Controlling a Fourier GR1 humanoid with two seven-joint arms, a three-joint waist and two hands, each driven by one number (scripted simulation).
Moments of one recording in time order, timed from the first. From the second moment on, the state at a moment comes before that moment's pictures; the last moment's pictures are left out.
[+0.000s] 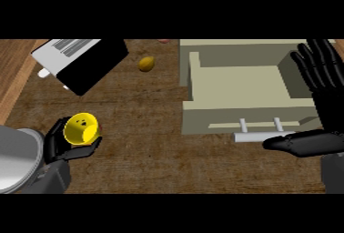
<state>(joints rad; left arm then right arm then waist) -0.46 0.25 0.43 -0.27 0.07 -0.10 -1.09 -0.28 -0.20 -0.14 -1.87 -0.13 0.20 0.14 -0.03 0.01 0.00</state>
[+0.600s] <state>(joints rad) -0.59 0.15 0.37 -0.37 0.05 -0.13 -1.07 -0.26 -0.21 -0.15 -1.86 -0.13 0.21 0.12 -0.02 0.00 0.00</state>
